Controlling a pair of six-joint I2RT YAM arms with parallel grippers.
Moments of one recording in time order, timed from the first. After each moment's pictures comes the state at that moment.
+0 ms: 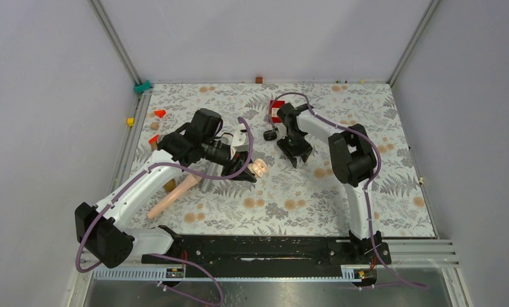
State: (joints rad) left arm -0.58 1.26 1.18 -0.71 1.06 0.55; right arm 0.49 2.19 1.68 -1.06 0.01 -0.13
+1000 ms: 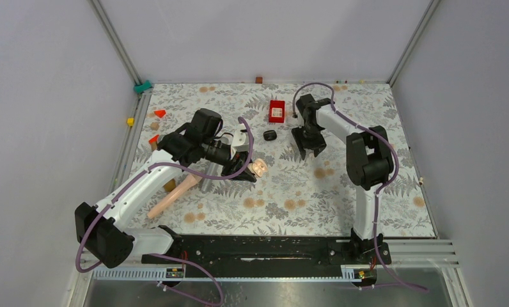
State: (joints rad) left arm -0.58 1.26 1.18 -0.71 1.05 0.55; right arm 0.37 2.07 1.60 -1.01 0.00 0.05
